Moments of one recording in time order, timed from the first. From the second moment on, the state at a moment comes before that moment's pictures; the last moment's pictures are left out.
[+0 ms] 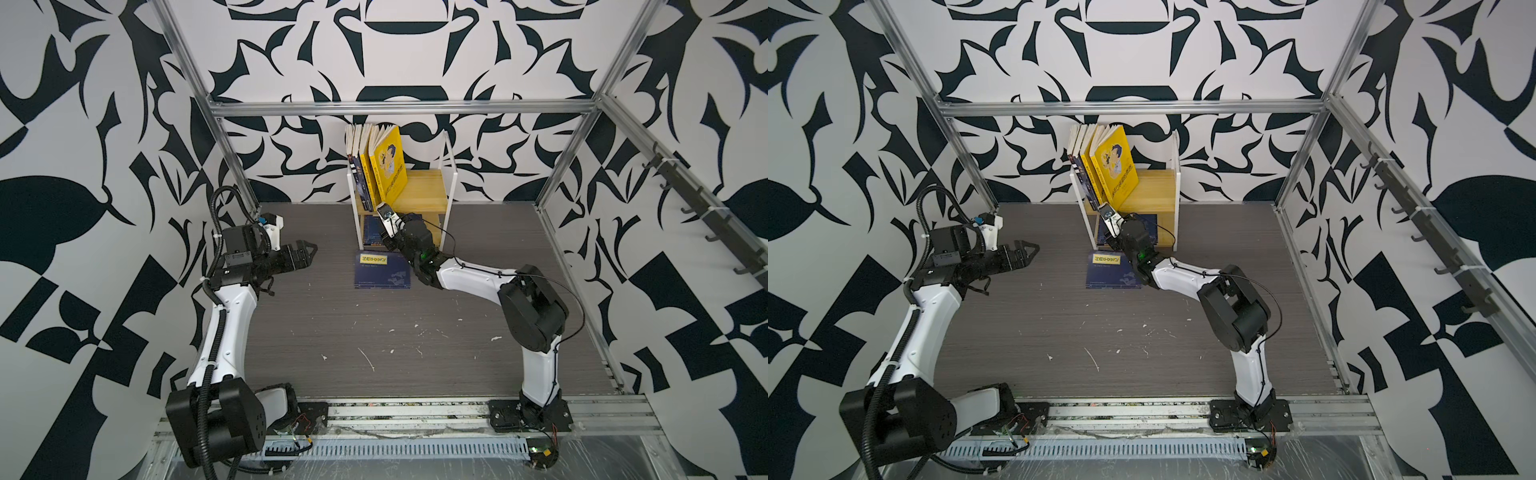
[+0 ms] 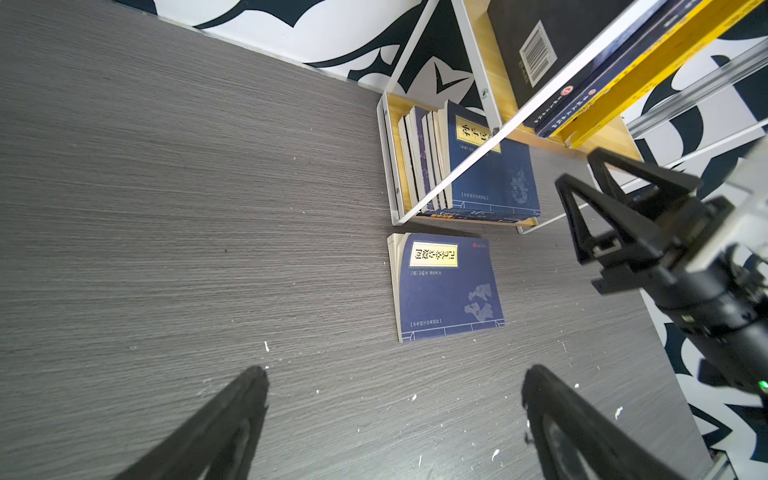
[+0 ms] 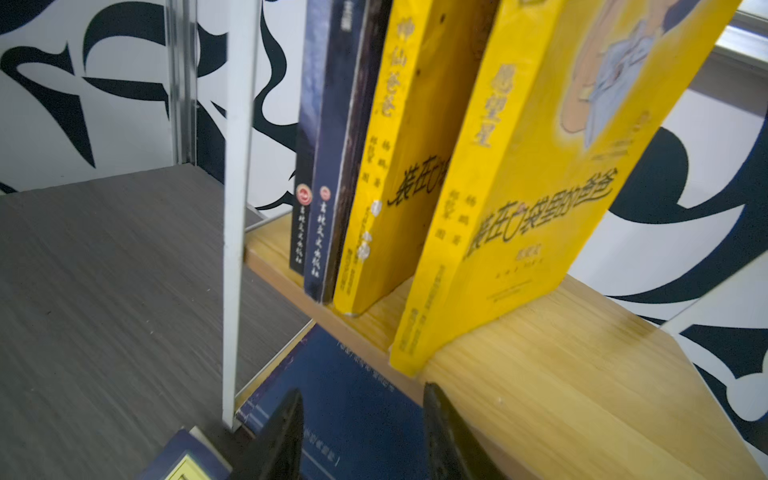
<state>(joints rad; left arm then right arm) 0.17 1.21 1.04 -0.53 0.59 -0.13 0.71 1.93 1.32 0.49 0.22 -0.31</state>
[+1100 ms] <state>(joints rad) 0.18 1.22 1.02 -0.52 0.60 -0.13 0.57 2.28 1.91 0.29 0.28 -0.01</state>
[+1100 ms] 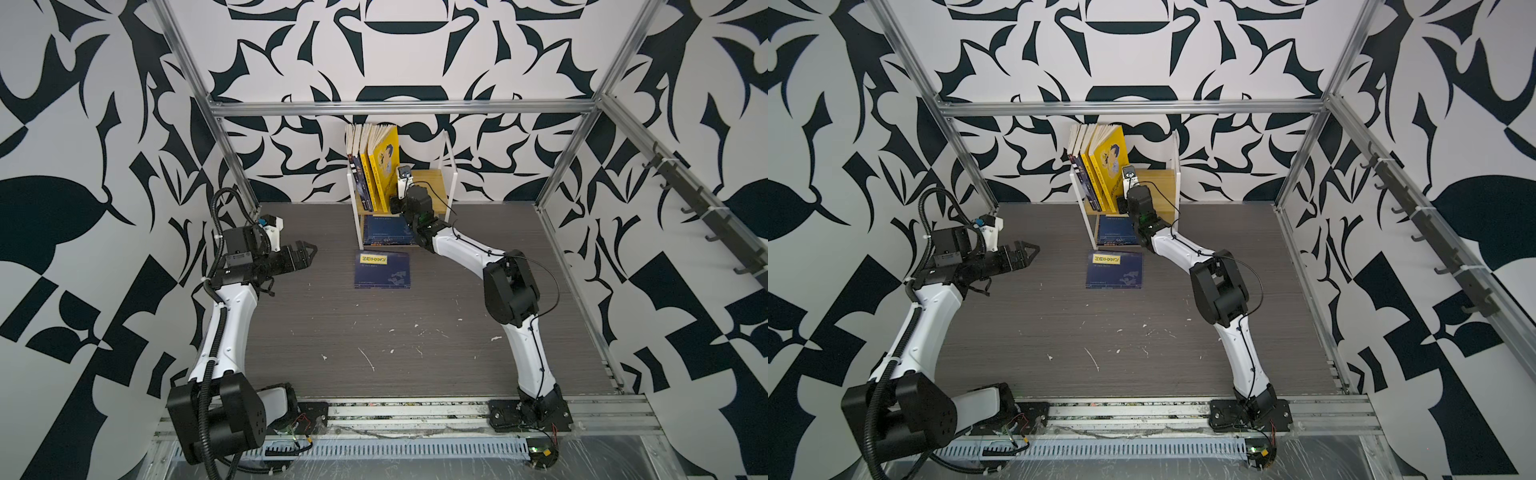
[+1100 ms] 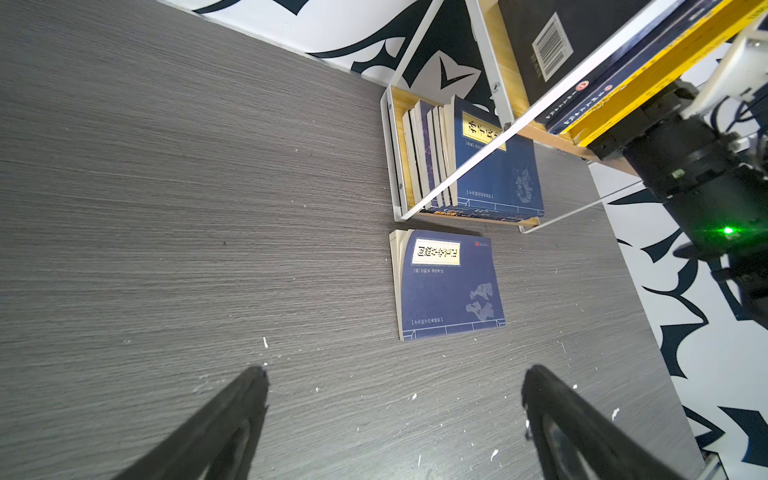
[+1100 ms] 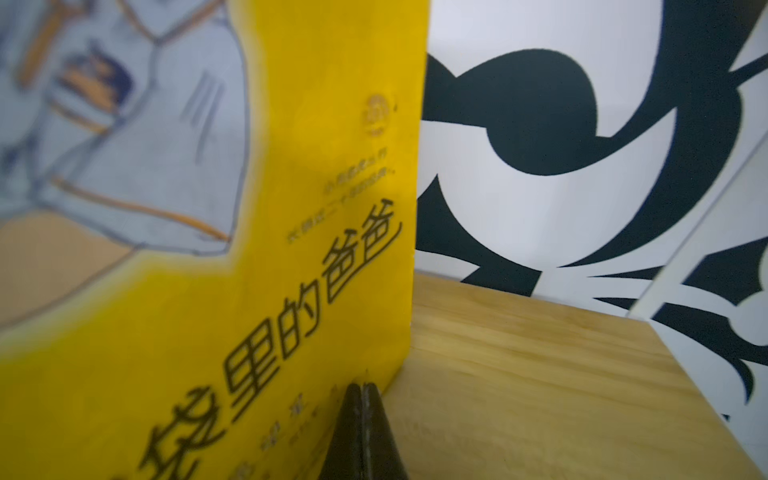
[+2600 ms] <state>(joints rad) 0.18 1.22 1.02 -0.51 0.60 -0.14 0.63 2.45 2.59 0.21 -0.10 -0.19</state>
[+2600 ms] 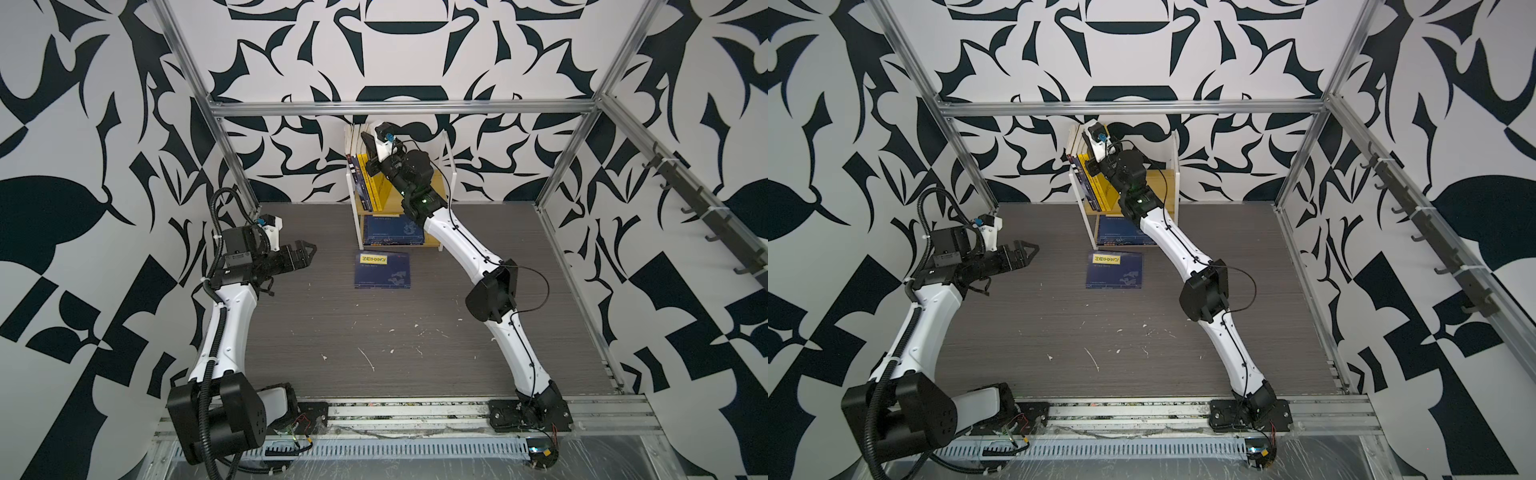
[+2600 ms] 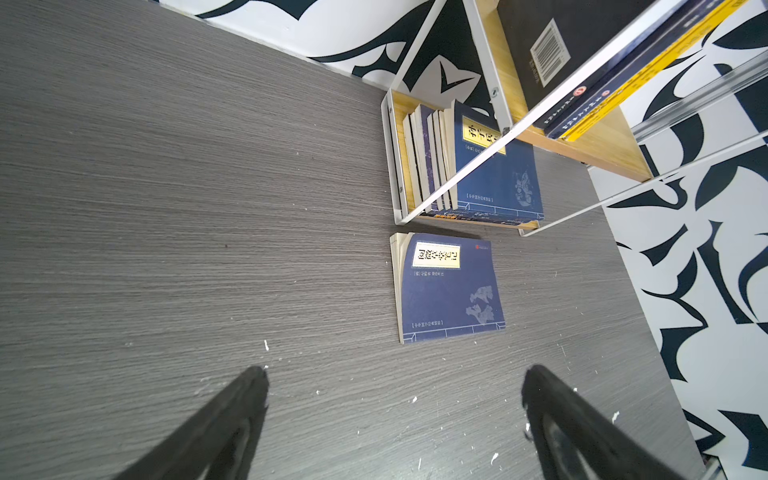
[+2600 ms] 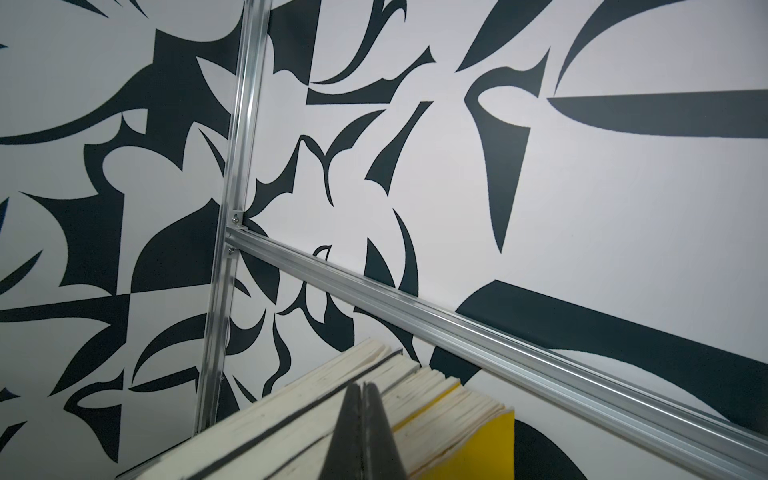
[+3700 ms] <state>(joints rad) 0.18 1.23 1.02 -0.50 0.64 -0.15 0.60 1.93 1.93 0.31 0.20 -0.27</state>
